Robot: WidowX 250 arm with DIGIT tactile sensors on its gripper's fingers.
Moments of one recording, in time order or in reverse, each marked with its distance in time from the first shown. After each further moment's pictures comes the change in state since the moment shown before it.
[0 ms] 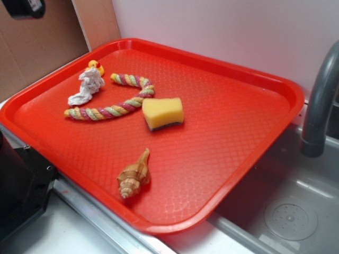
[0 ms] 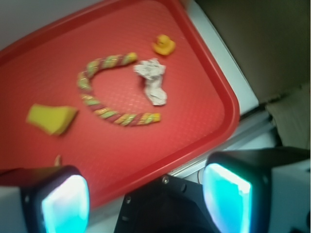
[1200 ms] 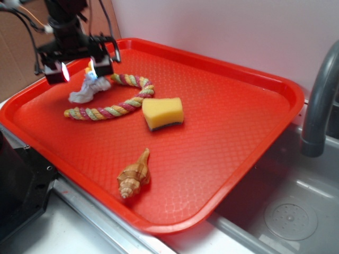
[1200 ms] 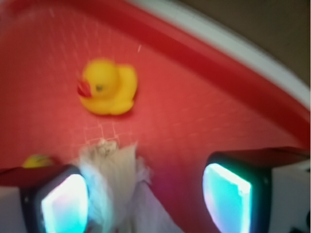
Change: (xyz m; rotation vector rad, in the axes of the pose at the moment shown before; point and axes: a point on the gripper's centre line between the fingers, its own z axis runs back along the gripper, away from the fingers) arm 0.088 0.003 -0.172 0.203 -0.103 0.416
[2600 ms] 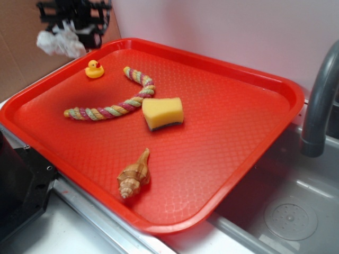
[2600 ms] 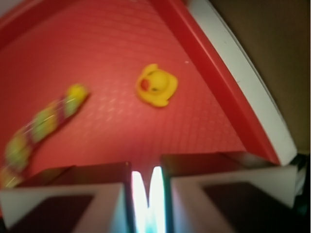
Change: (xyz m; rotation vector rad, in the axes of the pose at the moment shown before) arm 0.009 -0.006 0.084 -0.080 0.195 -0.467
